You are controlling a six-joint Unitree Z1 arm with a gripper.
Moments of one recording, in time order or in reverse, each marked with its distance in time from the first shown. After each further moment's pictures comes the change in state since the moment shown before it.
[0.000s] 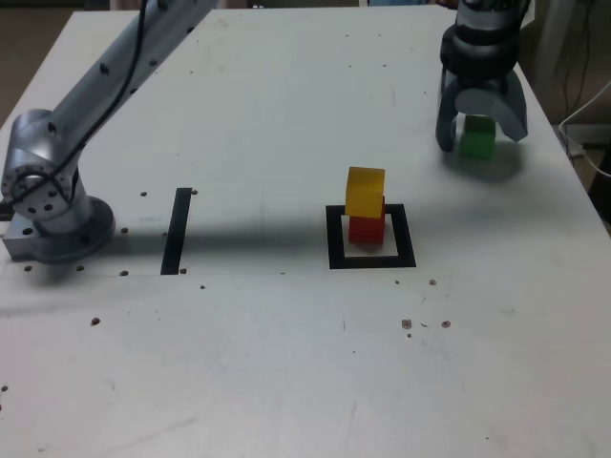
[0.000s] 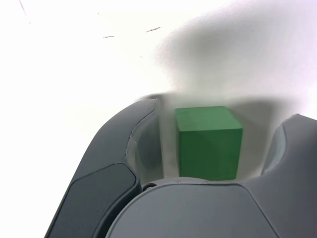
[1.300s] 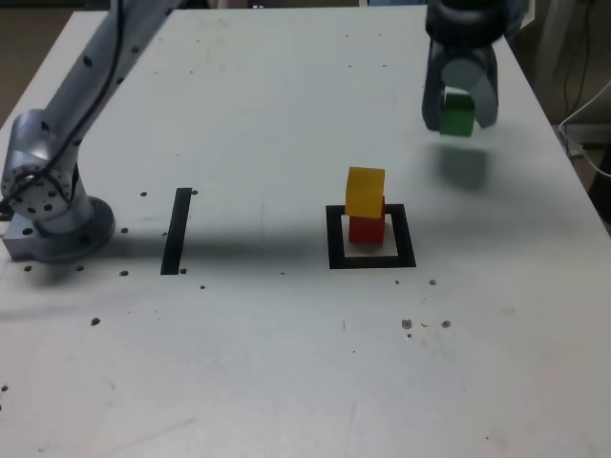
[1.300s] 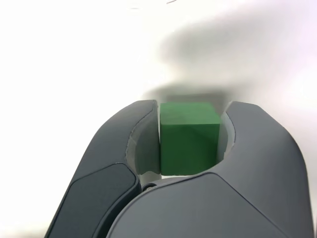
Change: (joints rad) arm -0.004 -0.148 0.072 0.071 -0.034 0.006
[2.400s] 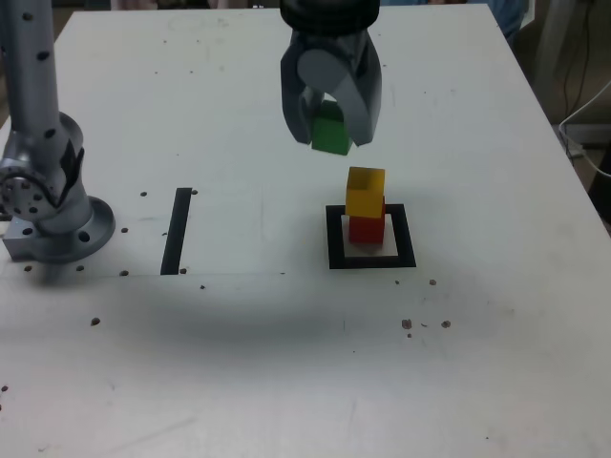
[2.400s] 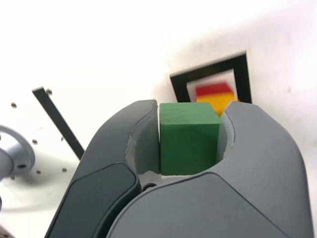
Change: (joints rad) arm -0.235 -0.475 0.558 0.026 -0.046 -0.186
